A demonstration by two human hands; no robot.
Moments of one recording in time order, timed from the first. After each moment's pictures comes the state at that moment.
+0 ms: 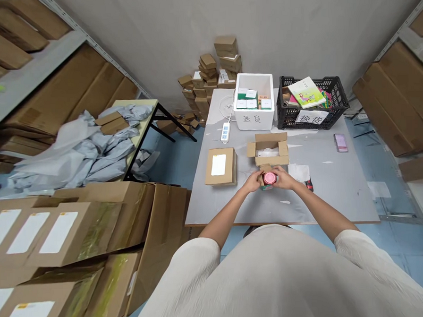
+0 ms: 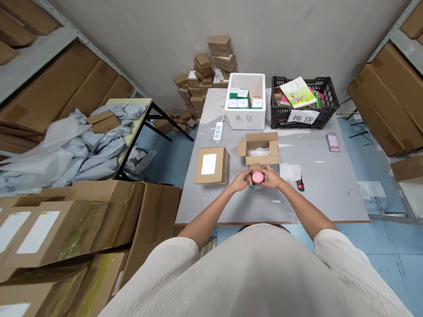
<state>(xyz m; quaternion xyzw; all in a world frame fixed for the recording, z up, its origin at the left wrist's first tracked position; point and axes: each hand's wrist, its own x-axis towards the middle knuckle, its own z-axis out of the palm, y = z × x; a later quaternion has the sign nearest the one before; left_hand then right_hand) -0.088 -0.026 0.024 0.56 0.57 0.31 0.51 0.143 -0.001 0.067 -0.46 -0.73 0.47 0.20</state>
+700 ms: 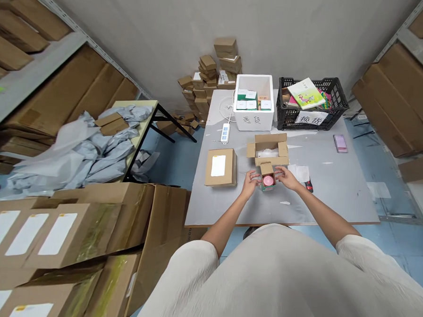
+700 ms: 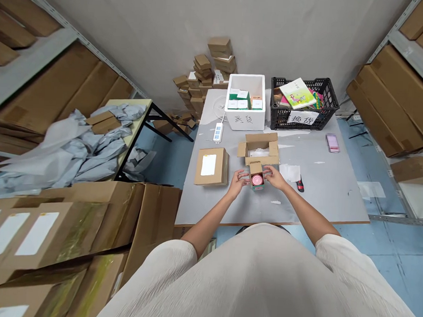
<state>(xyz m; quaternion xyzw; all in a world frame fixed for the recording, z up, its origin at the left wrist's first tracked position) -0.080 -0.052 0.028 0.34 0.60 0.44 0.58 0.155 -0.008 0.055 -0.52 -0.54 0.59 0.29</state>
